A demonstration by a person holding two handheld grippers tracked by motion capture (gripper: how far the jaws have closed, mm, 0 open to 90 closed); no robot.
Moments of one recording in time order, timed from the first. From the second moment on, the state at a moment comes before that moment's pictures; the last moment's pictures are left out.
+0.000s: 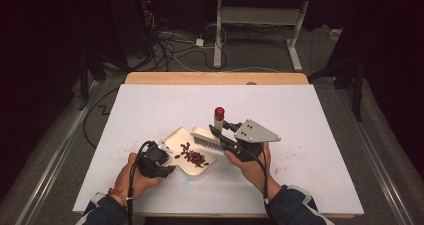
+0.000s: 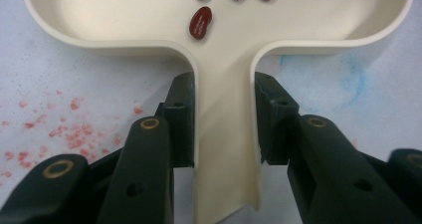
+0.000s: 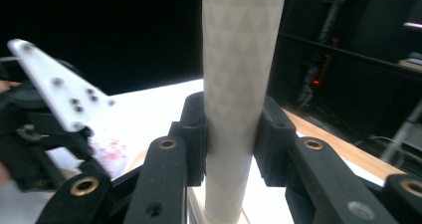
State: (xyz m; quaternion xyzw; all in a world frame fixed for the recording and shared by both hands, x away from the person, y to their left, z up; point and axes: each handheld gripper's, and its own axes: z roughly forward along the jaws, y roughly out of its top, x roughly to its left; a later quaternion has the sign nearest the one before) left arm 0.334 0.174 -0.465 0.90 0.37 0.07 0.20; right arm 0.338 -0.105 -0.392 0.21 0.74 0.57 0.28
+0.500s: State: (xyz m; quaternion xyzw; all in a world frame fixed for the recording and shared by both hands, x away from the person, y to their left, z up) left arm 0.339 0.158 -0.466 0.89 0.39 0.08 0.21; right arm 0.363 -0.082 -0.414 0.24 0.74 0.56 0.30
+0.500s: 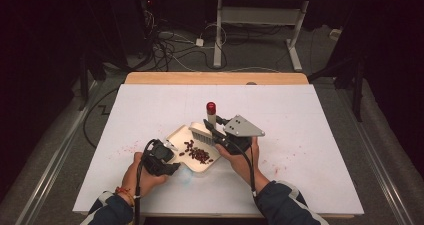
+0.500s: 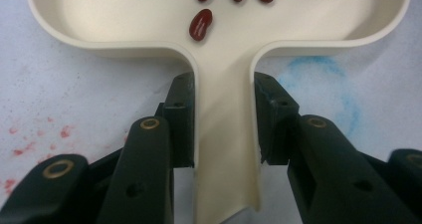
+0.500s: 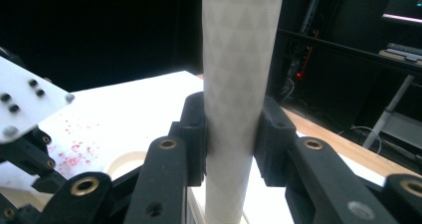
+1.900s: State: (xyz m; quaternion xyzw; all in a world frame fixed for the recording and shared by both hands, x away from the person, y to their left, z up) left arm 0.341 0.158 -0.468 0.88 0.41 0.07 0.23; right arm 0.348 -0.093 -0.397 0.25 0.73 0.56 0.30
